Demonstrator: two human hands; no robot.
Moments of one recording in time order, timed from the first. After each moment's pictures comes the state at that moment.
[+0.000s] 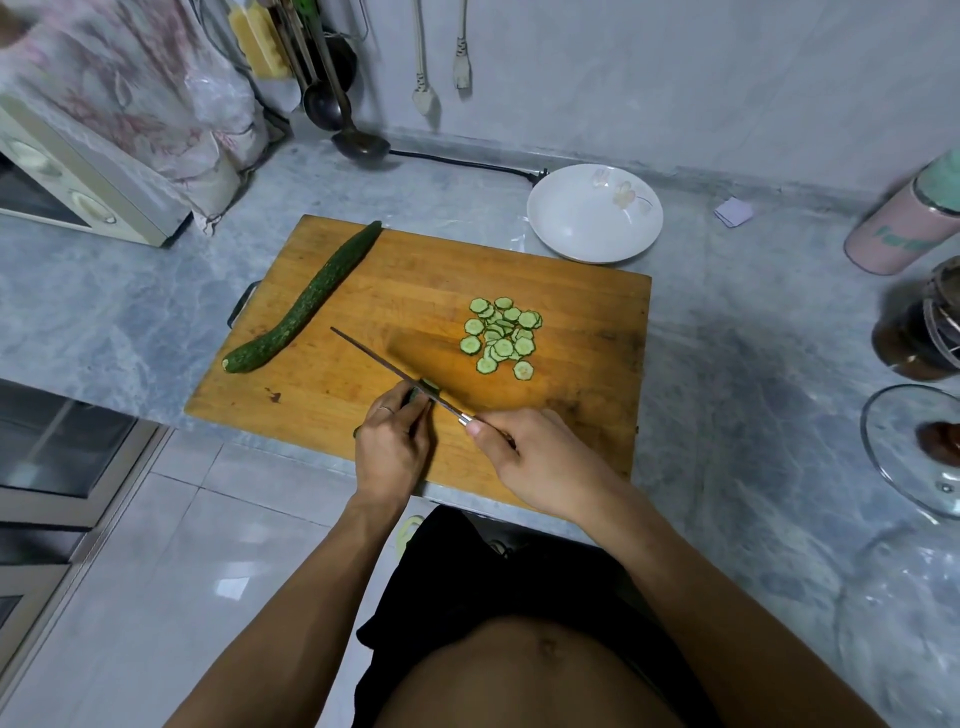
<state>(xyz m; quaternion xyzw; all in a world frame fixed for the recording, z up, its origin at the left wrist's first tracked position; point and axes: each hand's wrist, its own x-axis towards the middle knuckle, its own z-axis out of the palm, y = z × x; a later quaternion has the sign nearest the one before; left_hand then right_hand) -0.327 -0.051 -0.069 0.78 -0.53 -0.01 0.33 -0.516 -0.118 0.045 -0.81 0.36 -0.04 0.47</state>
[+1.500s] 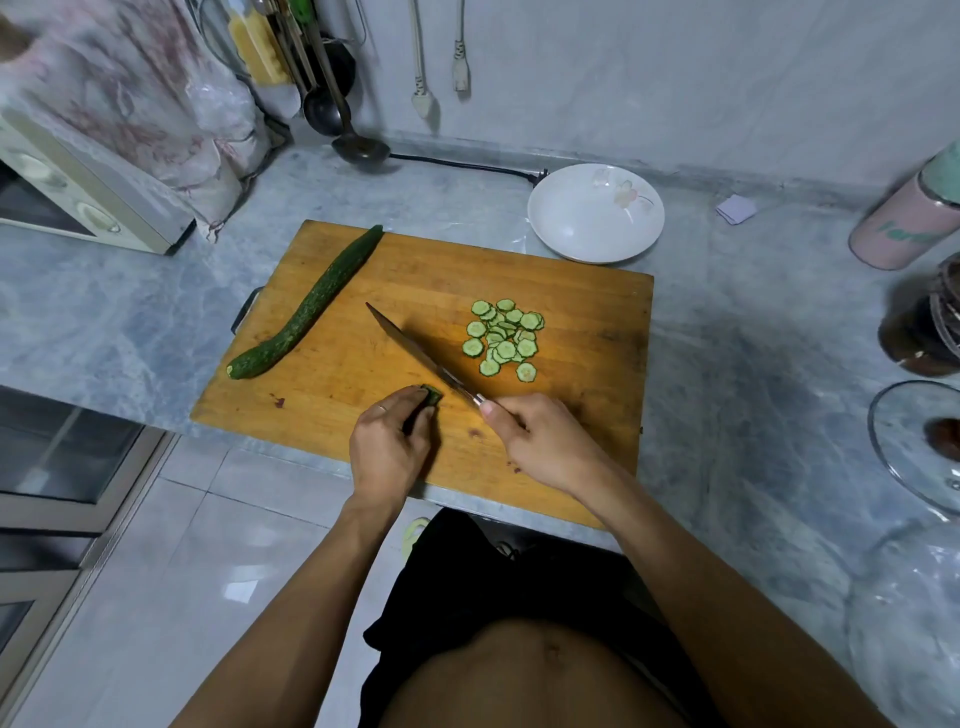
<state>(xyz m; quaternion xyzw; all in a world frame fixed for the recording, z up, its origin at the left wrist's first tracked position) -0.324 -0.053 -0.056 0.79 -0.49 -0.04 0.36 -0.508 -0.137 0.033 -0.77 0.39 -0.08 0.50</state>
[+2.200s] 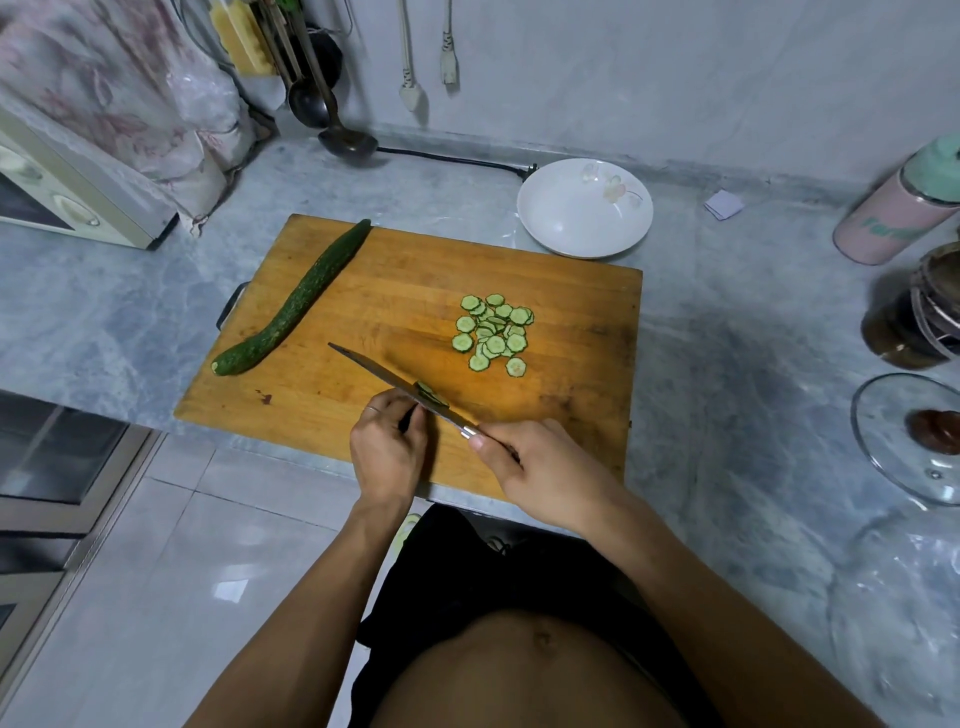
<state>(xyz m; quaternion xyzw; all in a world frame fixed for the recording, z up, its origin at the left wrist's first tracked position) -0.339 -0.053 -0.057 0.80 -0.46 -0.04 0.38 -0.529 -0.112 0.034 -0.81 0.36 -0.03 0.45</state>
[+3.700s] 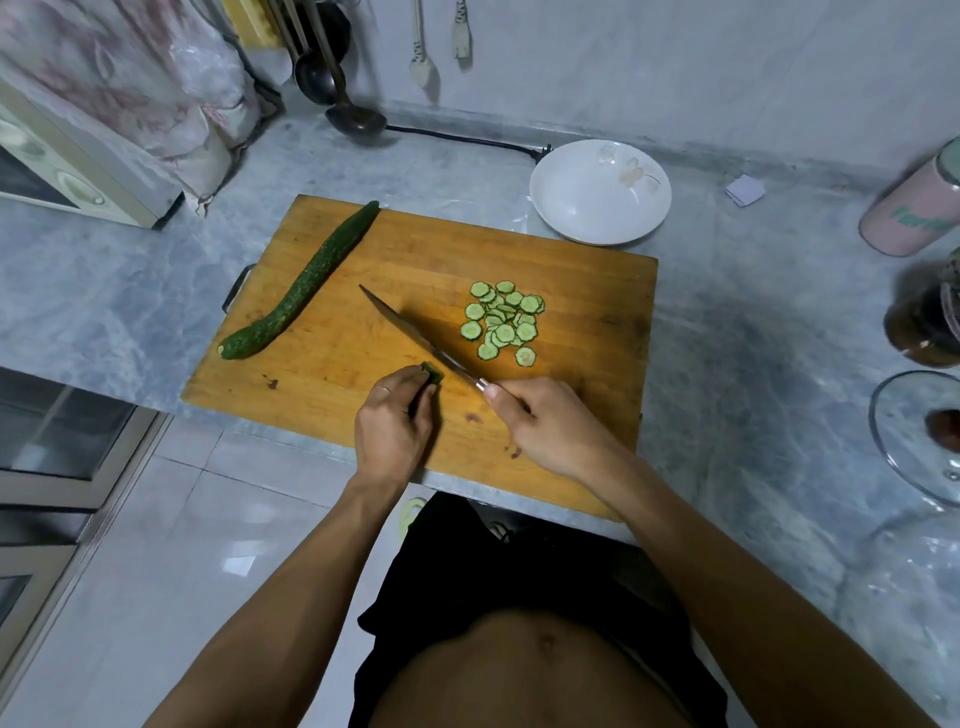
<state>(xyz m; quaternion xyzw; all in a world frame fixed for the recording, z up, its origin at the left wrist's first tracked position) -0.328 -0.058 -0.059 0.79 -0.51 -0.03 0.34 -0.514 -0.143 0.033 -0.78 0.37 -0.06 0.50</state>
